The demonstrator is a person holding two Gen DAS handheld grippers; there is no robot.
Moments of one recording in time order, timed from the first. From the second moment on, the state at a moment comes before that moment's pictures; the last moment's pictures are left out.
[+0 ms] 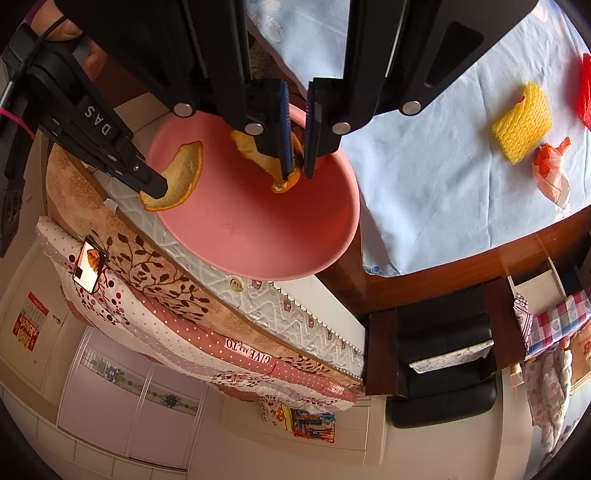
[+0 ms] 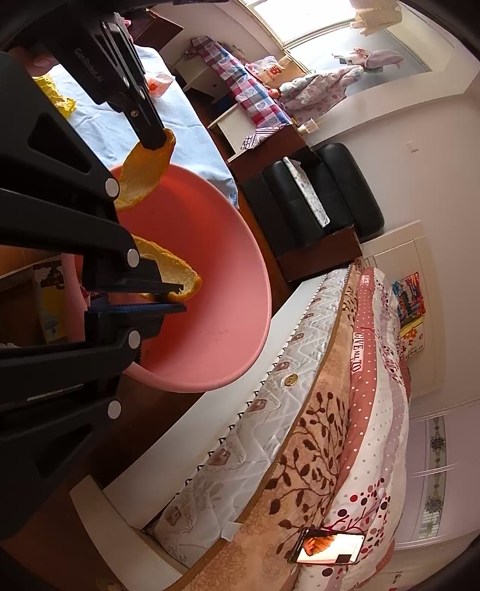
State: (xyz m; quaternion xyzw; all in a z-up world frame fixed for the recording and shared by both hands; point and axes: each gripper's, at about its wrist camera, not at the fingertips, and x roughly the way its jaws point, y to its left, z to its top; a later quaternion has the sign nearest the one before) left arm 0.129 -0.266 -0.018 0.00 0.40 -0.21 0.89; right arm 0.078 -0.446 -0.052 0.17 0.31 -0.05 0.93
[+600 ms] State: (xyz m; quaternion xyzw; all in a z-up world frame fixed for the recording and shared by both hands) left arm 0.118 -0.231 0.008 -0.03 0.36 -0.22 0.90; right arm 0.078 -0.441 -0.047 0.18 0.31 -0.03 0.93
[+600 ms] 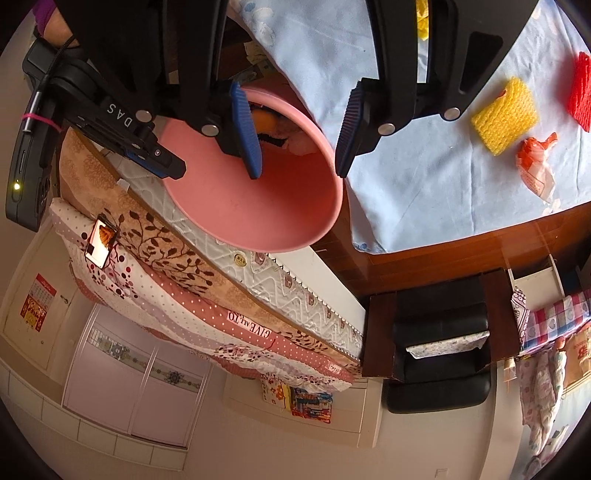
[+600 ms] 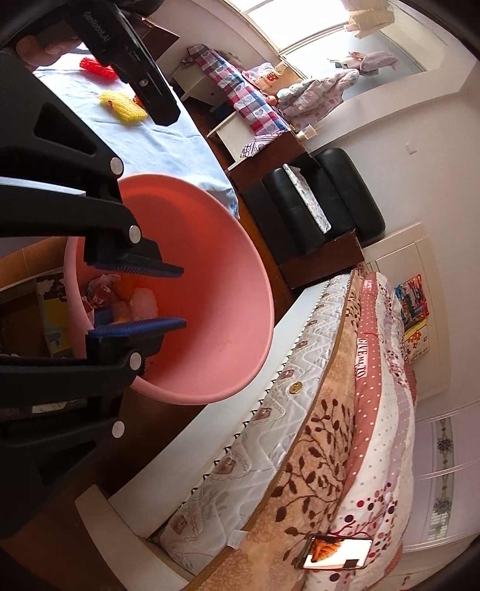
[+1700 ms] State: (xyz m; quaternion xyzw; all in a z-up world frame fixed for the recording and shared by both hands) left arm 0.022 0.024 0.005 -0.06 0.34 -0.07 0.94; right arm 0.030 -0.264 -0.056 0.17 0.44 0.26 0.84
